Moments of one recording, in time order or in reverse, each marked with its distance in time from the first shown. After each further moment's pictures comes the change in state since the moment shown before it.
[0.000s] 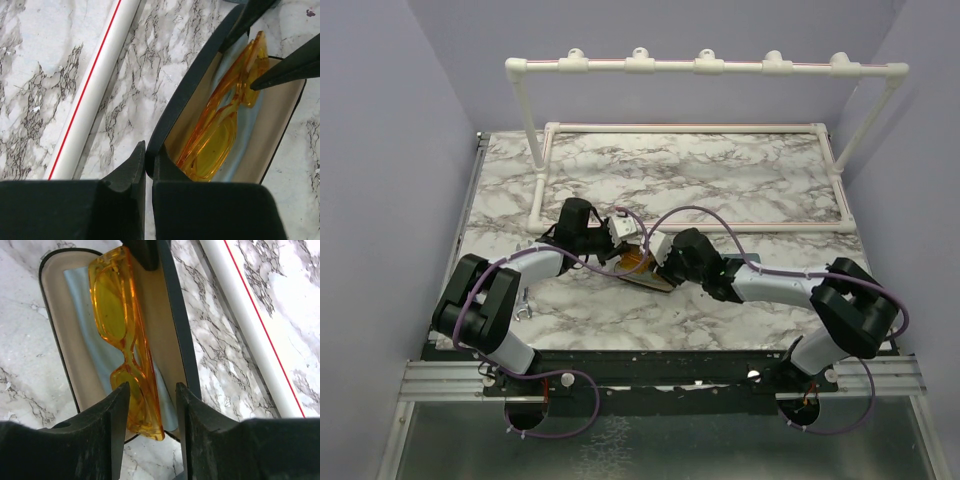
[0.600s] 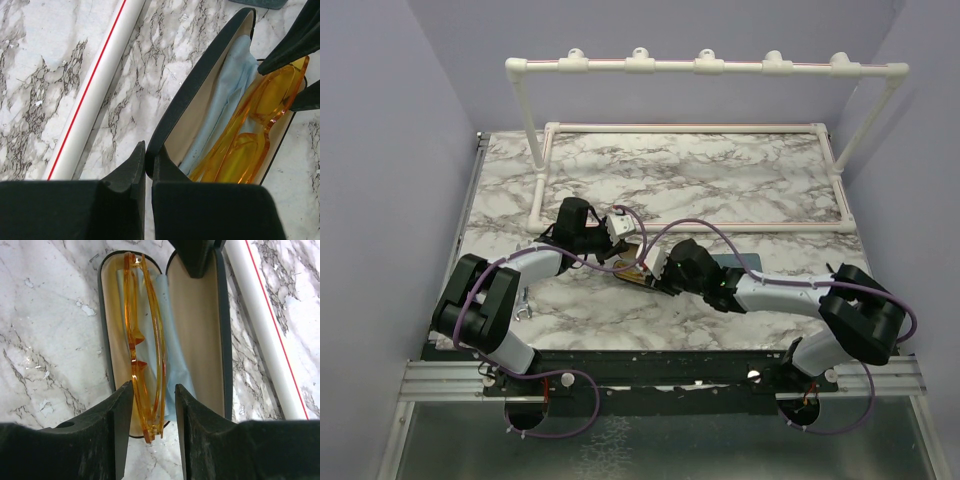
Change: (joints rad) left arm 0.007 0.000 -0.003 0.007 0.000 -0.016; right arm 0.072 -0.052 -0.043 0.005 0.000 -0.015
